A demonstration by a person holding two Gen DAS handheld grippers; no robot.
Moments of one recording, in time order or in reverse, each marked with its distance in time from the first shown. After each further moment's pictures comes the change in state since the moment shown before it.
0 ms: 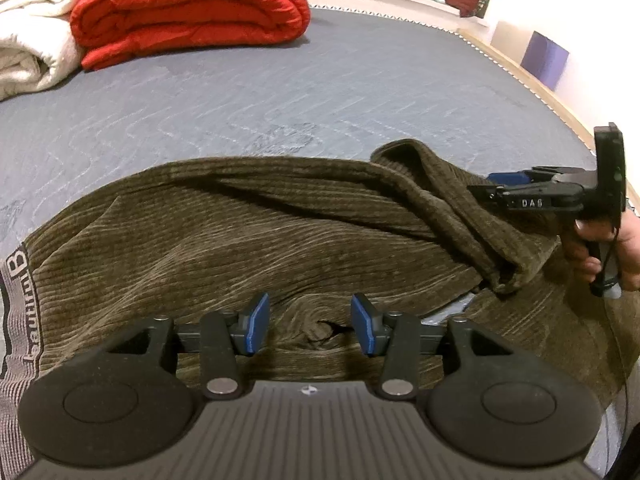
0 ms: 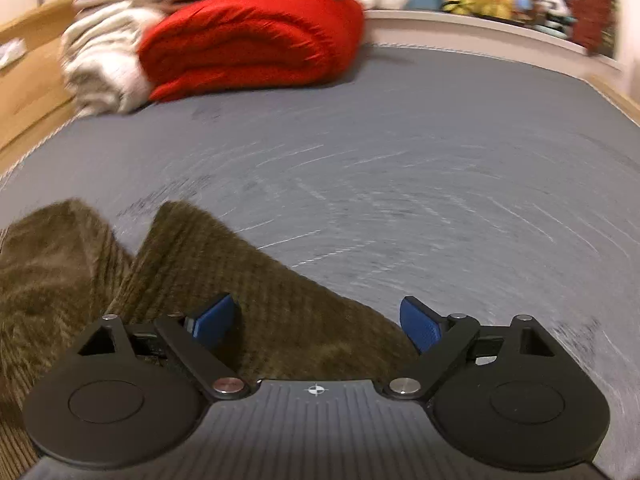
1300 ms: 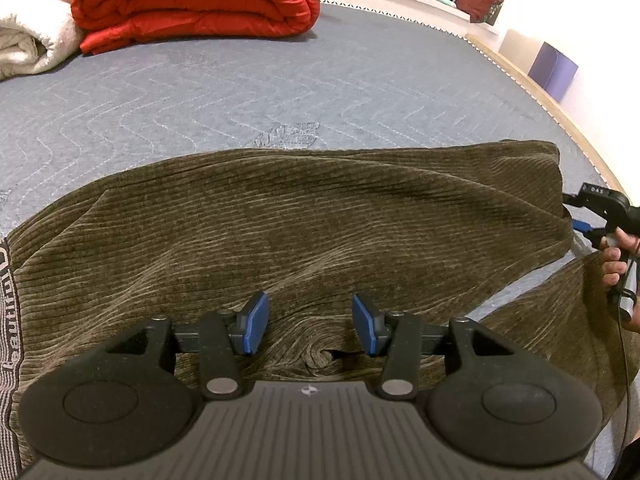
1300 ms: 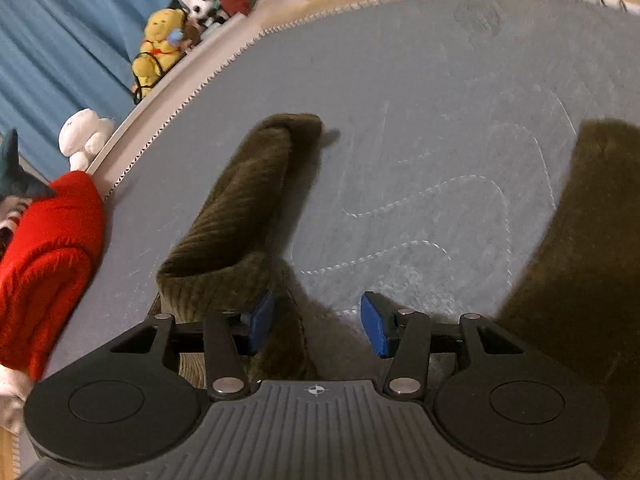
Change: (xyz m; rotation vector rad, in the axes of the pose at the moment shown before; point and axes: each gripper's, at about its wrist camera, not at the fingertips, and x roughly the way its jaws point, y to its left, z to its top) left arm 0.019 0.005 0.015 -0.050 0.010 -0.027; right arm -0.091 -0.154 -0.083 0.942 -0.224 -0.364
